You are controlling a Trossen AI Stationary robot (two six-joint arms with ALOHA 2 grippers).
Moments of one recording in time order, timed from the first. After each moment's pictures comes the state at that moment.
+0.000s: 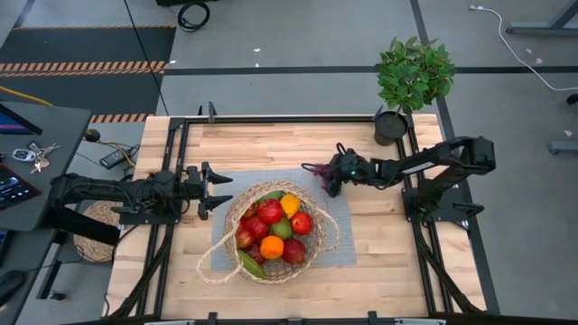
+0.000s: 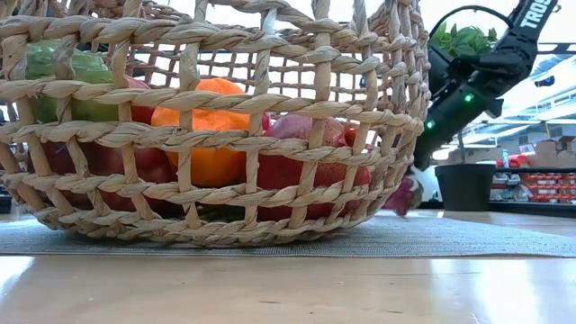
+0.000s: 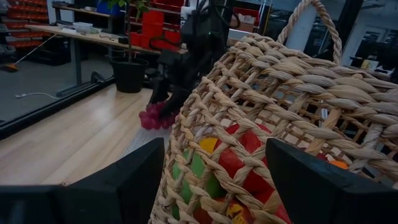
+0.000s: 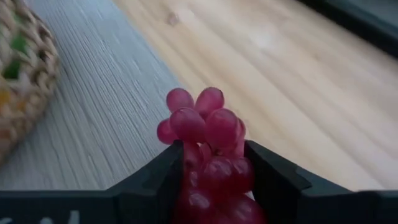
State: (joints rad) left arm 0.00 0.32 0.01 0.30 -0.11 -0.17; right arm -0.23 1.48 0.45 0.37 0.27 0.23
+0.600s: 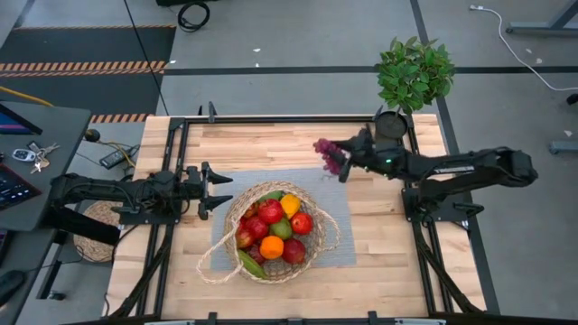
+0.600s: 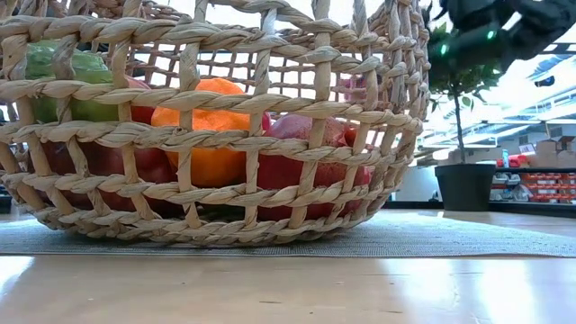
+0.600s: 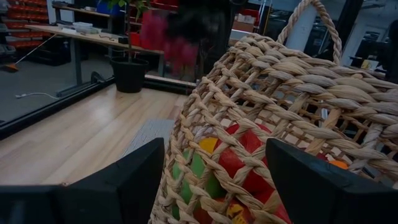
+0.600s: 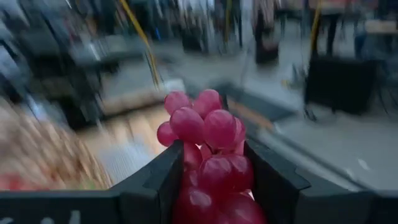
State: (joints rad) left arm 0.00 0.32 0.01 0.30 -0.11 -0.17; right arm -0.22 1.05 0.45 0.45 0.26 0.11
